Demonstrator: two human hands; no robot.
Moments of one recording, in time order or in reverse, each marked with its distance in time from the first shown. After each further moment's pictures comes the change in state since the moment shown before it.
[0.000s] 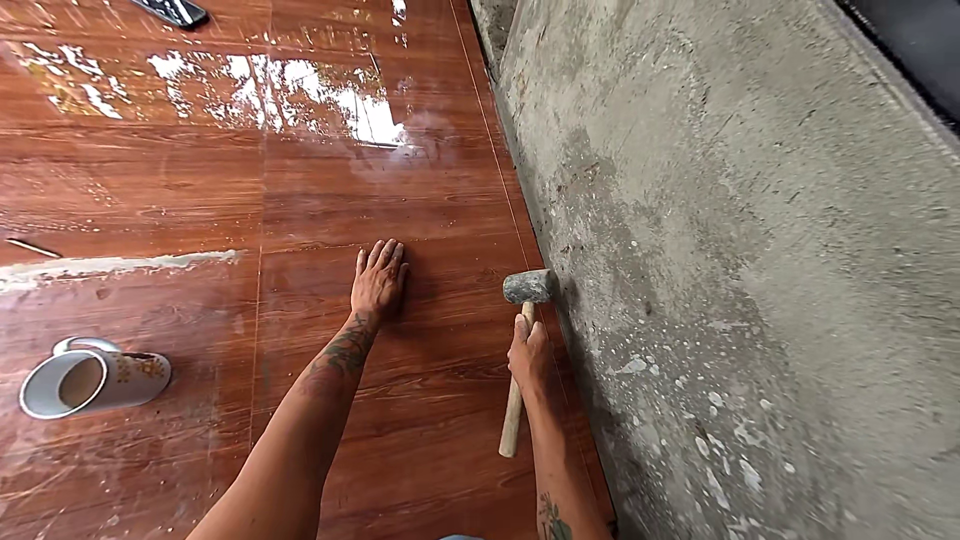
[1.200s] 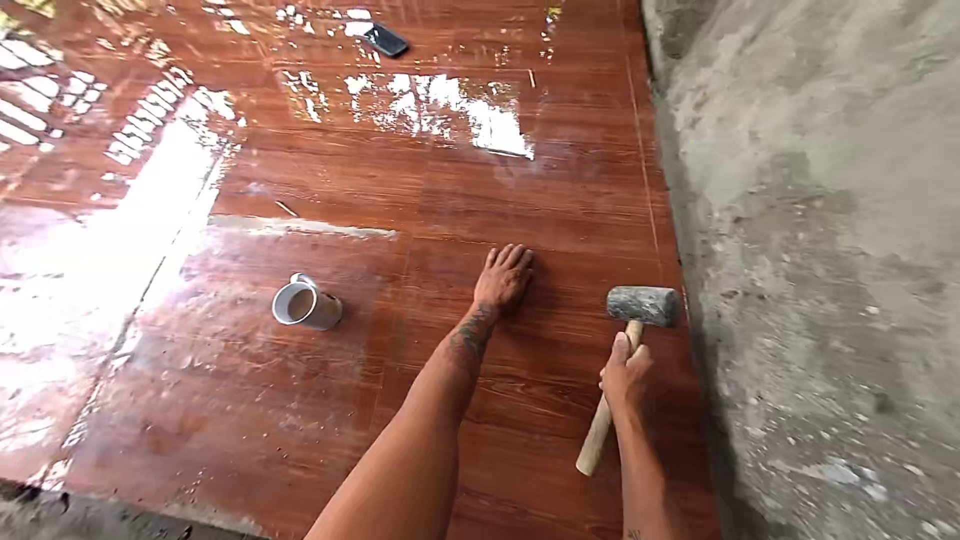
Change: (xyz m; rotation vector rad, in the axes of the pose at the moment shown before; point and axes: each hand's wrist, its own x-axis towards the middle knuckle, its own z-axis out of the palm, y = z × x) left_hand -0.004 0.000 -0.013 -0.026 0.072 0.003; right_hand -0.003 -0.028 0.039 0.026 -0.049 -0.121
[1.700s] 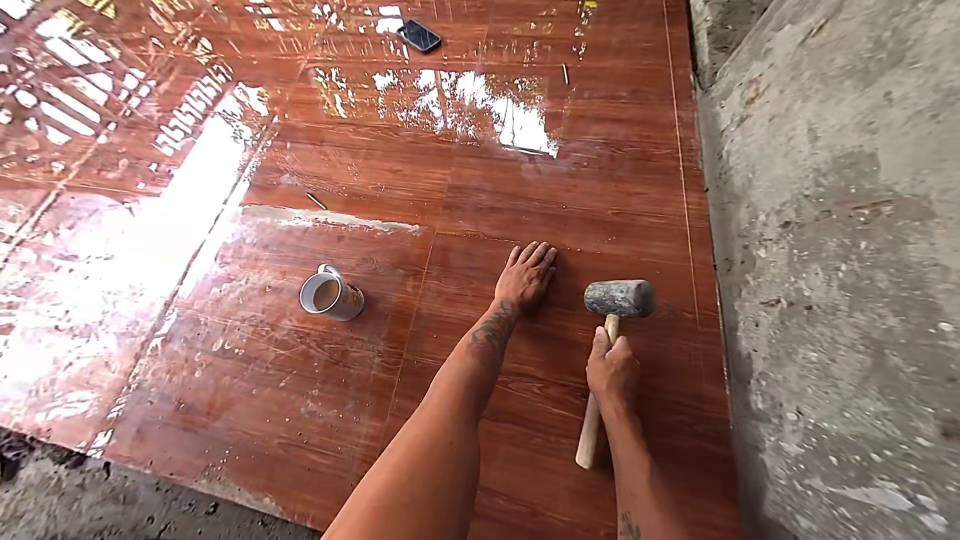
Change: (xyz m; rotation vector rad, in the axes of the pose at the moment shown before) left_hand 0.003 -0.003 0.008 0.017 -0.038 -0.004; right_hand -0.020 -0.036 0.027 -0.160 -0.053 -0.141
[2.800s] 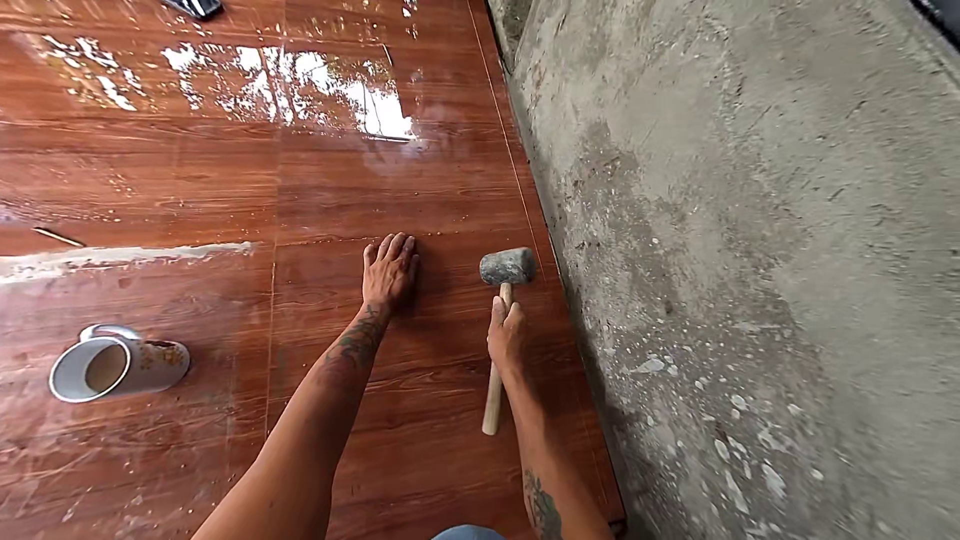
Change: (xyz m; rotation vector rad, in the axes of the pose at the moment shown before) left_hand 0.003 0.000 -0.003 0.026 0.011 -0.031; right_hand 0.011 0.025 -0.025 0.104 0.050 0.119
